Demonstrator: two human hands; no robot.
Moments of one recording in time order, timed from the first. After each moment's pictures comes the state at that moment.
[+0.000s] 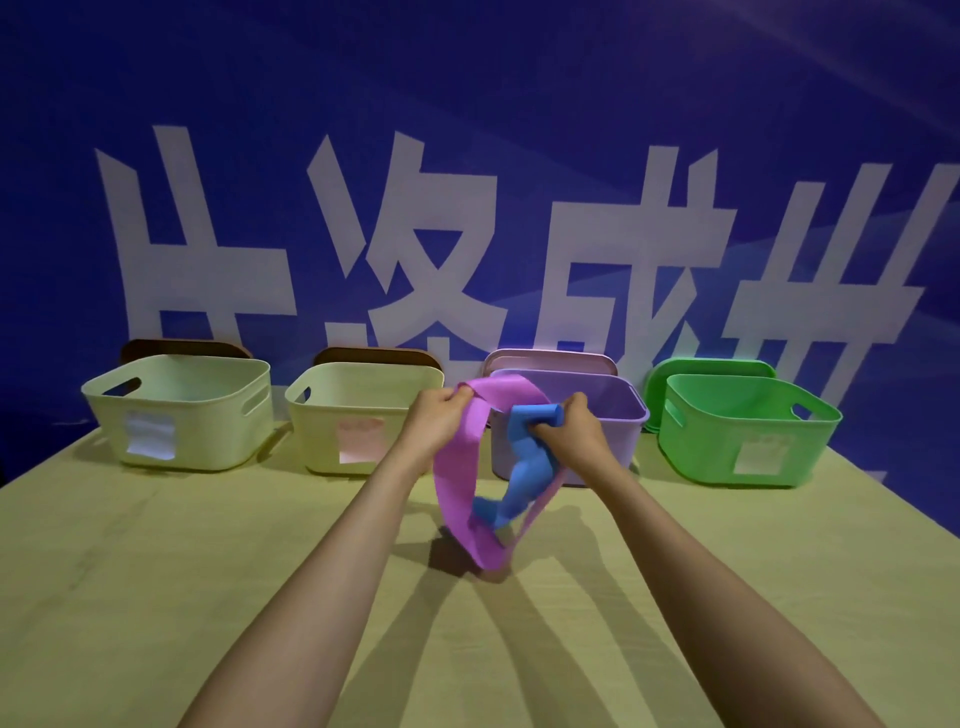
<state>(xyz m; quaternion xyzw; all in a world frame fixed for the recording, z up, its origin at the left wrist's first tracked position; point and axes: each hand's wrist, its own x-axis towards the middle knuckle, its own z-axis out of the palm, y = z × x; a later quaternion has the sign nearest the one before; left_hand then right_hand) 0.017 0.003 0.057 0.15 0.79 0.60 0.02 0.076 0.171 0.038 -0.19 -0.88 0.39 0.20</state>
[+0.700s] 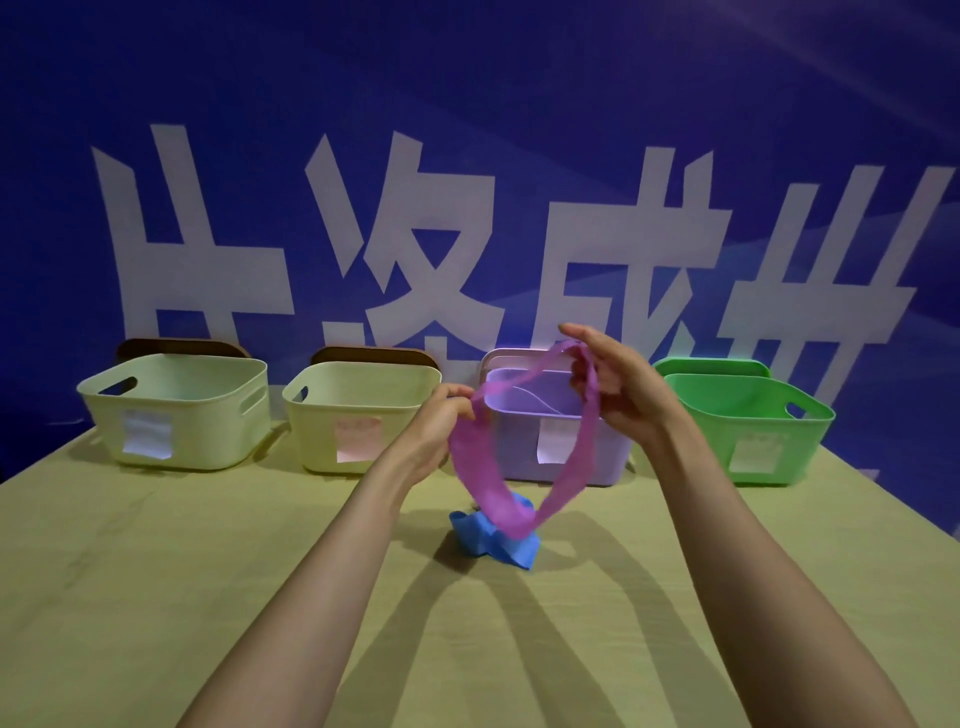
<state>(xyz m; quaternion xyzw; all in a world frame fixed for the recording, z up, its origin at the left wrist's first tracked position) 0.031 0.003 0.061 0.14 0.68 0.70 0.14 0.119 0.189 0.112 0.03 -0.59 0.80 0.14</state>
